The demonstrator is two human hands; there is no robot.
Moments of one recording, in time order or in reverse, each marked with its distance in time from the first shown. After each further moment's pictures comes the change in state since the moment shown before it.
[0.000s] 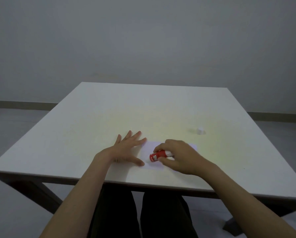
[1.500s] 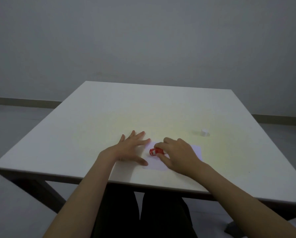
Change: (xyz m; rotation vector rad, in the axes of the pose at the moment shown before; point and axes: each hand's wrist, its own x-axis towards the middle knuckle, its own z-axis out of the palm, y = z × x) left_hand 0.002 -0.001 -0.002 -0.022 0.011 0.006; right_hand 0.019 0.000 0.022 -0.298 0.135 -0.044
